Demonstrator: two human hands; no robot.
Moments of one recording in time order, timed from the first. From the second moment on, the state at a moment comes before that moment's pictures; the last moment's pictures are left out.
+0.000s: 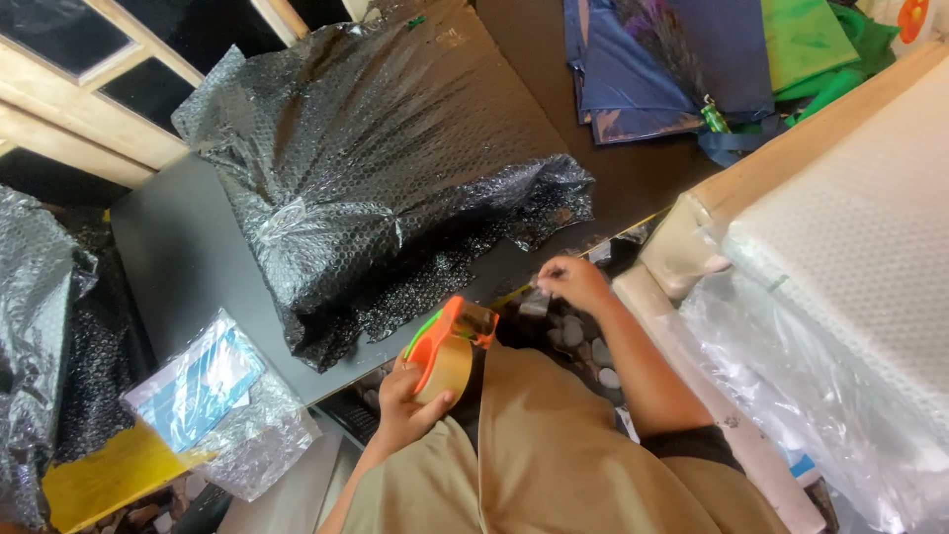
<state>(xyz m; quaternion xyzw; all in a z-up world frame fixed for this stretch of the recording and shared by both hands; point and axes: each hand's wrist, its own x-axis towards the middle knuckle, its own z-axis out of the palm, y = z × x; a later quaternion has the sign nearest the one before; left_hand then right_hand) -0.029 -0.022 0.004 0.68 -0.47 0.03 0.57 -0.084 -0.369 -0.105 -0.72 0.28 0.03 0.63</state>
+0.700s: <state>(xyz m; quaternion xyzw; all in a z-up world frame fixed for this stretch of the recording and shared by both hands) -0.053 -0.010 -0.021 0.76 -0.30 0.03 0.57 -0.016 -0.401 -0.138 -0.92 0.16 0.25 0.26</state>
